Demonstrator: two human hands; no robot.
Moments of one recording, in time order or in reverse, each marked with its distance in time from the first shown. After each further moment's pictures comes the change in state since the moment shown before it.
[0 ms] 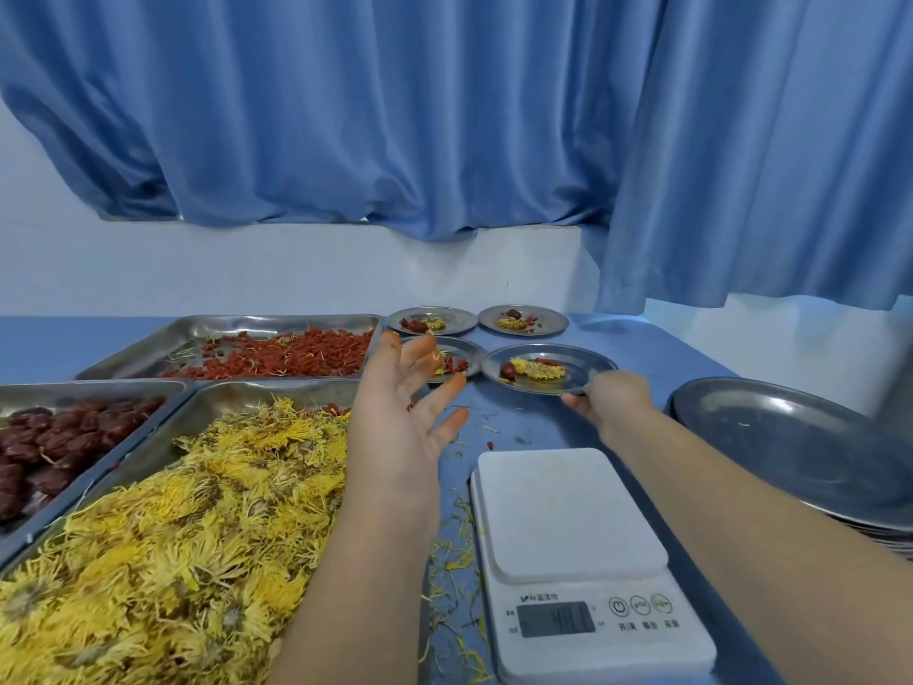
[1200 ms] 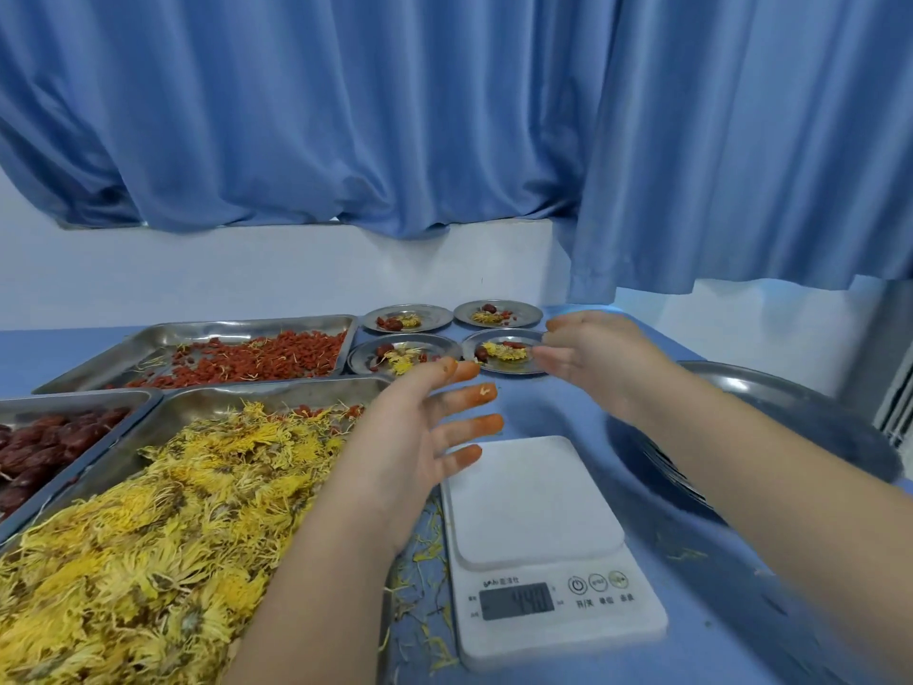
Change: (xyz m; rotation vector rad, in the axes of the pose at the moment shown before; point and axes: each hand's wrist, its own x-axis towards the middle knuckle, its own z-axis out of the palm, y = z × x) left_hand 0.001 -0.009 0.005 0.266 -0.294 -0.219; right_hand -0.067 -0.051 -0.016 -0.220 -0.268 -0.322
